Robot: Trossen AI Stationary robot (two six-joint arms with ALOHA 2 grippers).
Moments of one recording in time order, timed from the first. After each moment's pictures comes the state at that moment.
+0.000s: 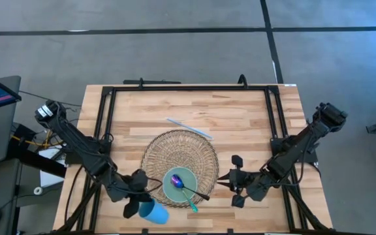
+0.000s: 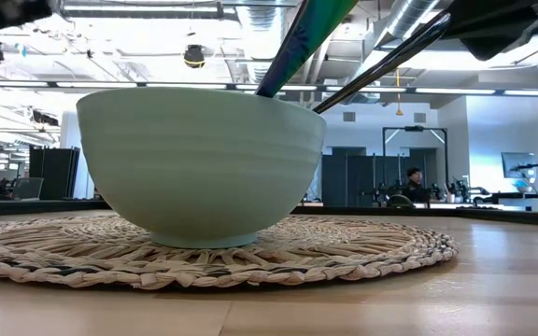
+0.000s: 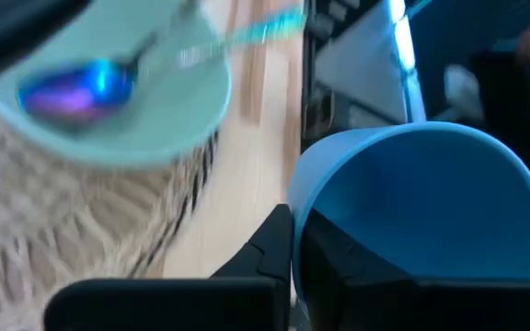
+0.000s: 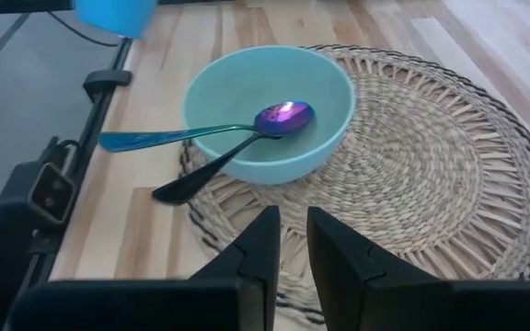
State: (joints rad) left arm -0.81 1.14 0.85 -0.24 -0.26 -0.88; right arm 0.74 1.40 0.82 -0.13 0.65 0.53
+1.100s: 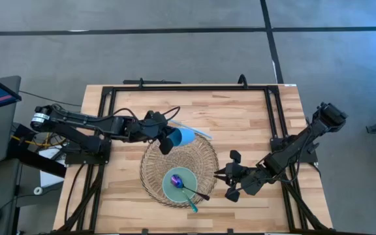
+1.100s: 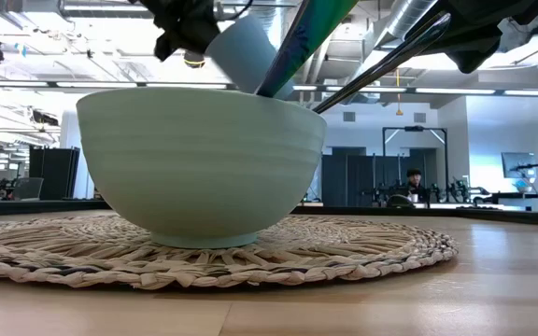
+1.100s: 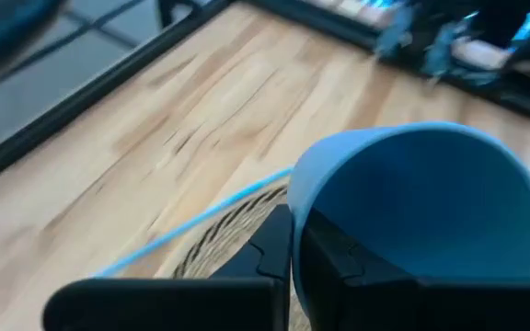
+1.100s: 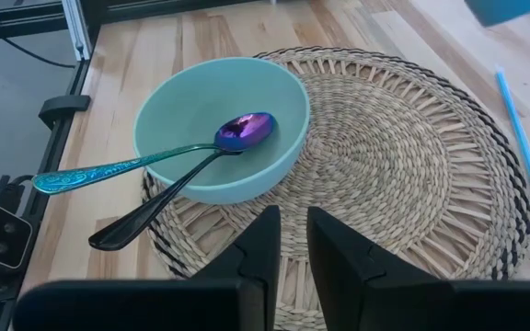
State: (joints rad) left arm -0.15 1.14 1.03 -0.38 -0.46 -0.42; right arm 0.67 1.40 0.82 -0.13 0.65 0.58
